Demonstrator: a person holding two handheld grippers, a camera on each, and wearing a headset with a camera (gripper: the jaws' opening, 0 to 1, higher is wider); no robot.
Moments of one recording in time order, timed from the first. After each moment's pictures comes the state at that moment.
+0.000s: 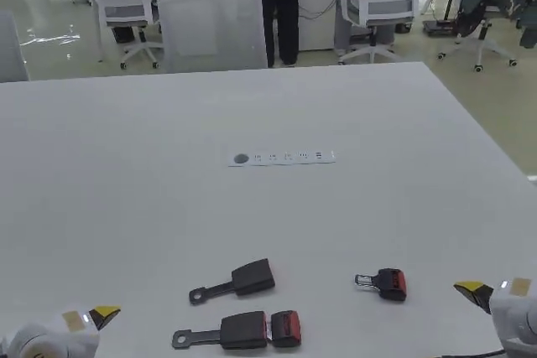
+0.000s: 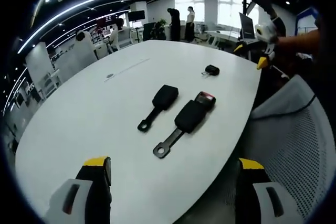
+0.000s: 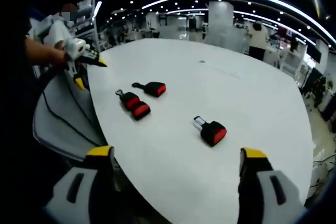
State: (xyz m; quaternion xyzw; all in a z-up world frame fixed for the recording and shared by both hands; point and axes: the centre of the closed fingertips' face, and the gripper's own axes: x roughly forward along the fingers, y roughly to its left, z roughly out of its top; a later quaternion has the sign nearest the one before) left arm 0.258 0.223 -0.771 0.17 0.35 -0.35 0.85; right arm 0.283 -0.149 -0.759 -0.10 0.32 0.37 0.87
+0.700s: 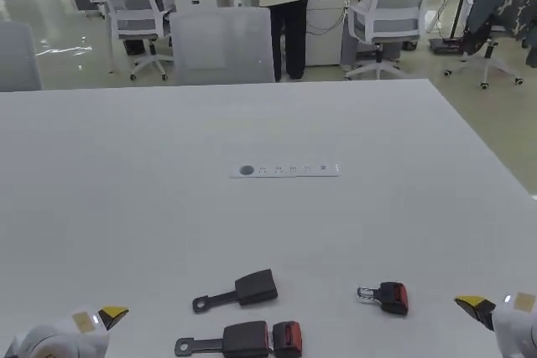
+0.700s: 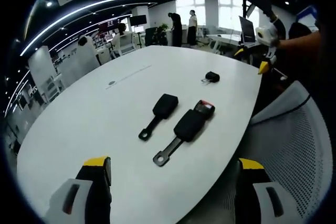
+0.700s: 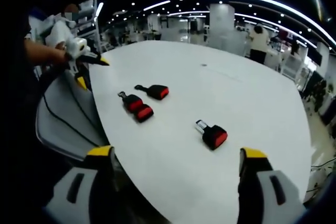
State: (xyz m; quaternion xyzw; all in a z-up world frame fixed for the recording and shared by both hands) left arm 0.261 0.212 -0.753 0.17 0.33 -0.34 0.86; right arm 0.281 -0.145 -0.751 -0.13 0.31 0.38 0.86
